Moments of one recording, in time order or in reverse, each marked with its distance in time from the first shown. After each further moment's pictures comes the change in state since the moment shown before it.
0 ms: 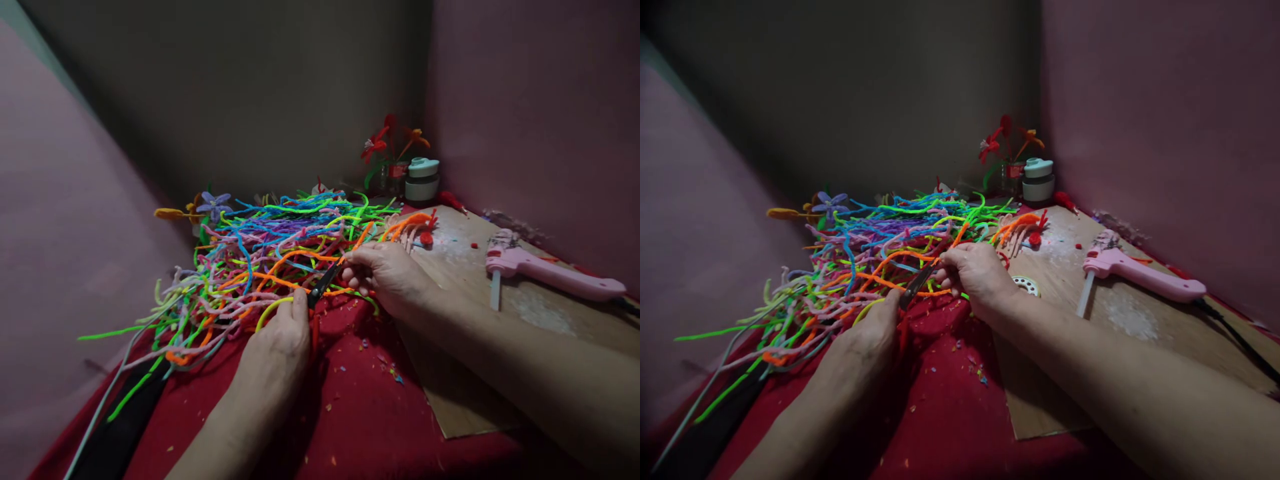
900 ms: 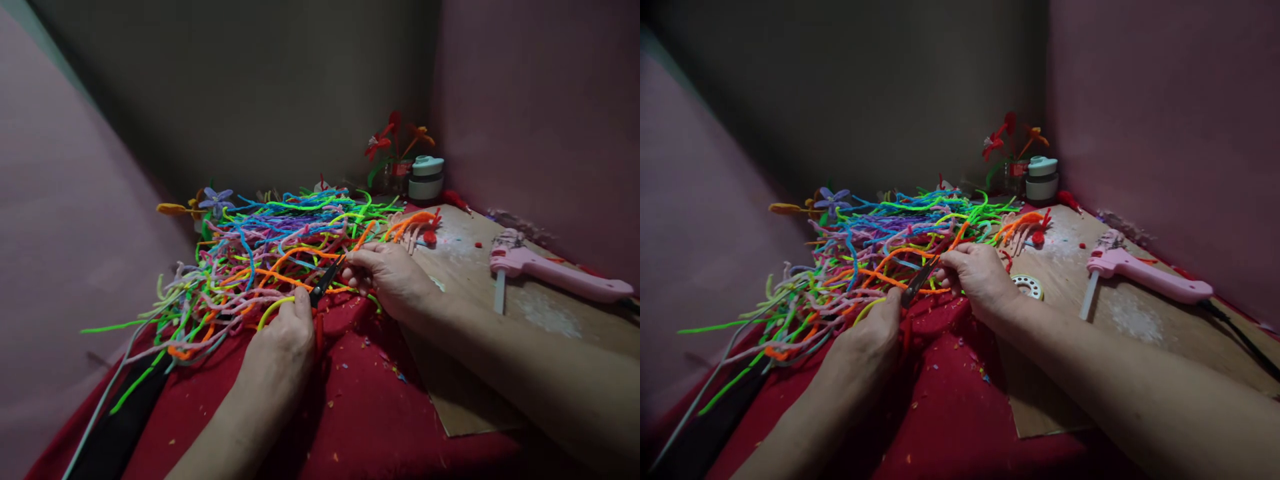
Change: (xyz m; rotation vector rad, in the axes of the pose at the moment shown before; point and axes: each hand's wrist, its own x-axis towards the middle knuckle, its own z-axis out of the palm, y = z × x) left_hand -0.002 0.007 -0.003 0.093 0.011 -0.008; right_hand -0.001 0.007 0.001 -0.041 -0.022 -0.080
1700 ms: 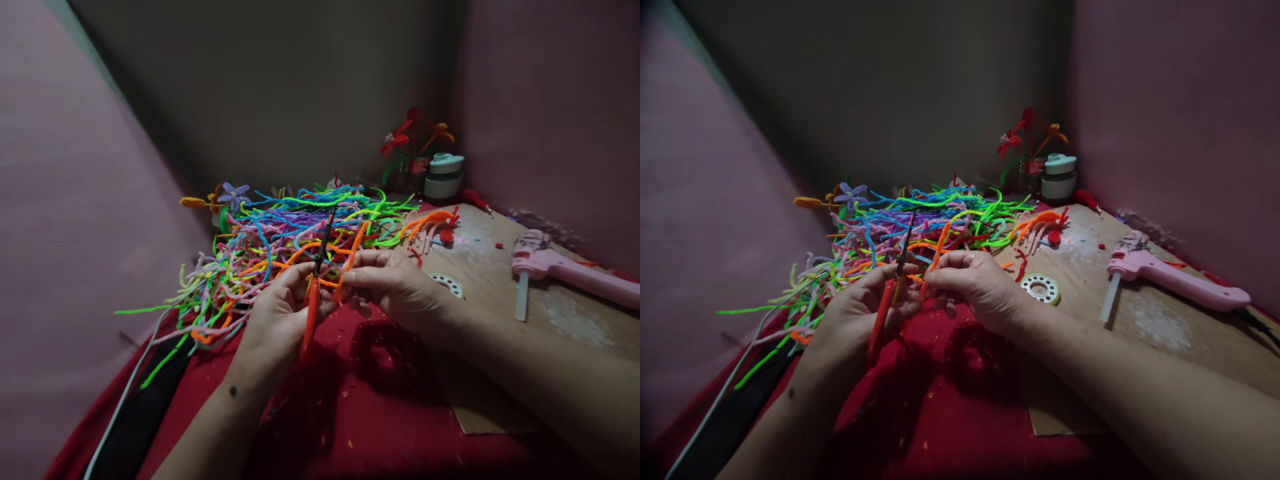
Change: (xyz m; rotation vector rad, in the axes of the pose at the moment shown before) left_hand 0.011 -0.009 -0.027 -1.750 0.041 -0.364; right_hand -0.017 0.001 0.007 0.072 -0.417 0.004
